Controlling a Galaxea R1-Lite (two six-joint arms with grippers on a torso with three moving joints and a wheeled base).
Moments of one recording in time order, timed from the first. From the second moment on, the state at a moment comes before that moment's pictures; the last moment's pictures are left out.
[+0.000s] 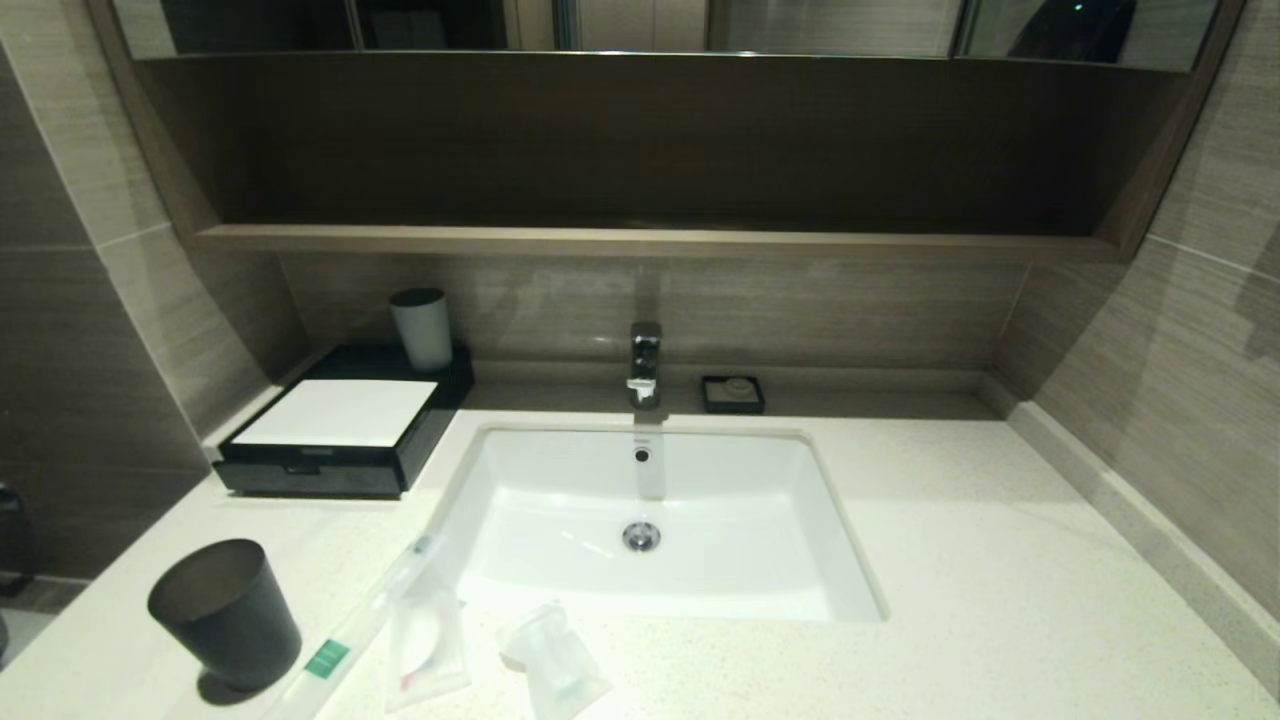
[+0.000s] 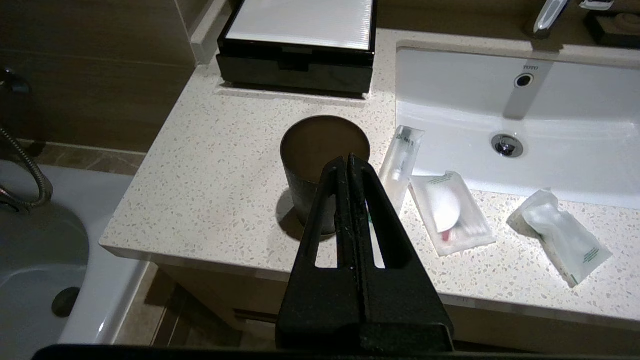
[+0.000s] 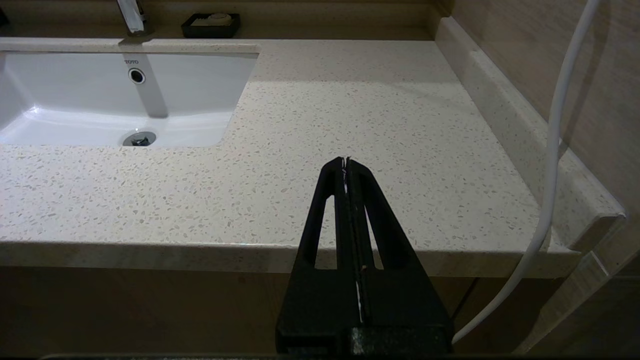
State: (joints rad) left arm -0.01 0.59 -0.52 0.18 0.07 -0.02; right arm 0.00 0.00 0.00 0.00 0.00 0.00
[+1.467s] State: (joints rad) left arm 0.00 0.77 -0.51 0.39 0.17 -0.02; right arm 0.00 0.00 0.00 0.00 0.00 0.00
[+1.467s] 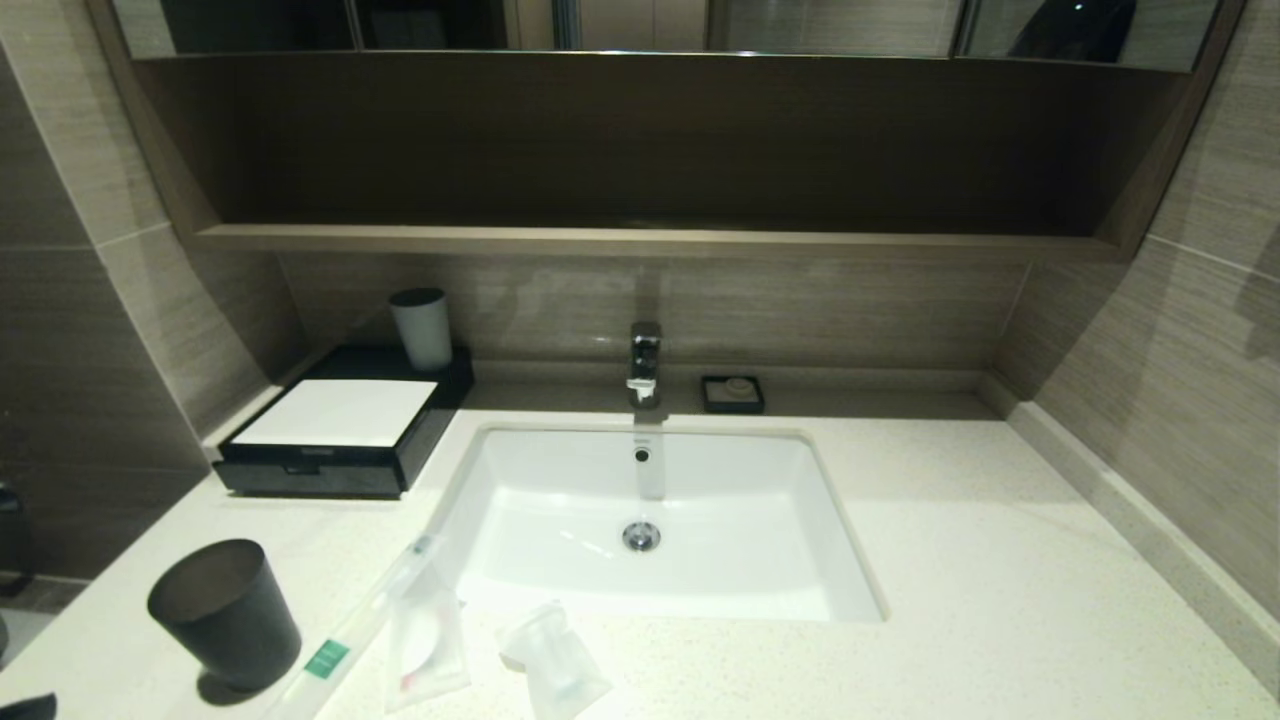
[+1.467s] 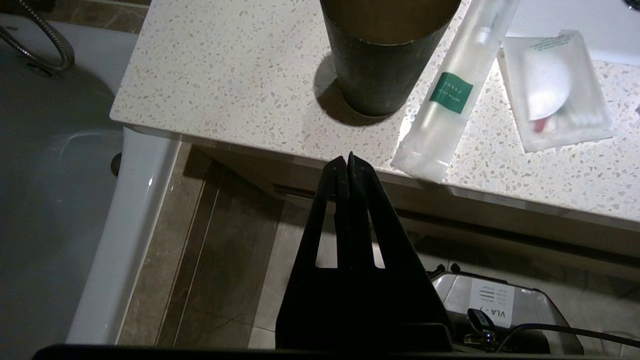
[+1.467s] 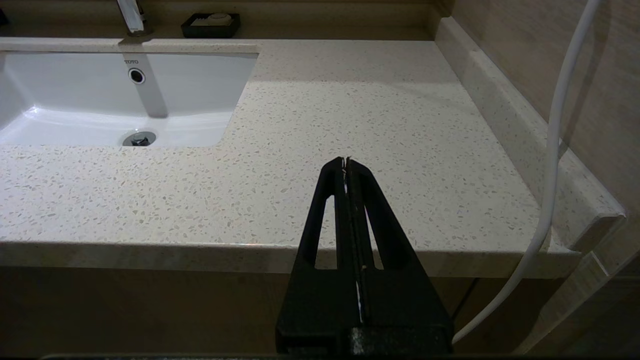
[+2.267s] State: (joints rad) left arm 0.00 0.78 -0.44 0.38 0.22 -0.02; right arm 0.00 0.00 0.00 0.00 0.00 0.00
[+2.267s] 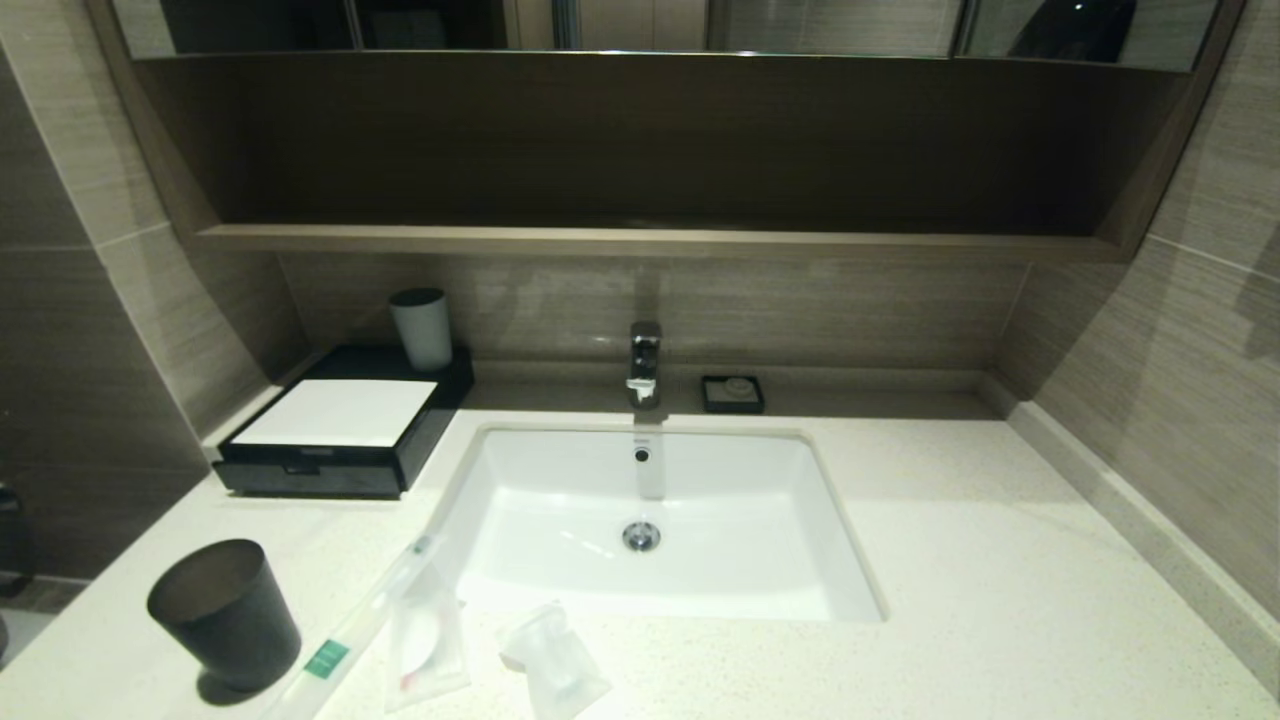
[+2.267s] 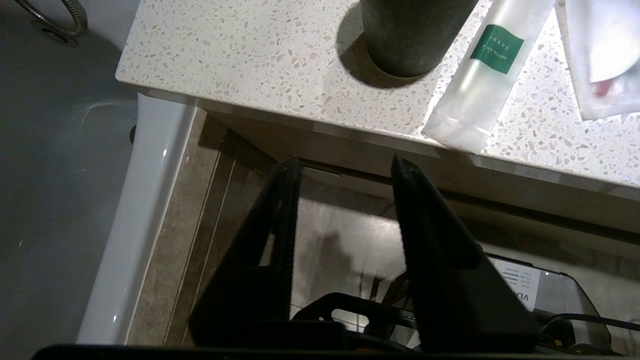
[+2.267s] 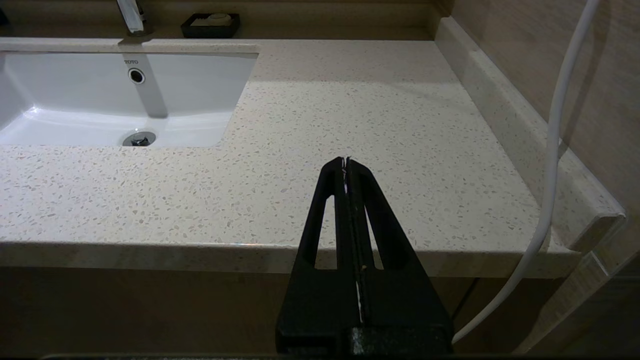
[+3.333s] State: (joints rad) left arm 0.00 0.88 -0.25 0.08 0.09 -0.02; right arm 0.00 0.00 0.00 0.00 0.00 0.00
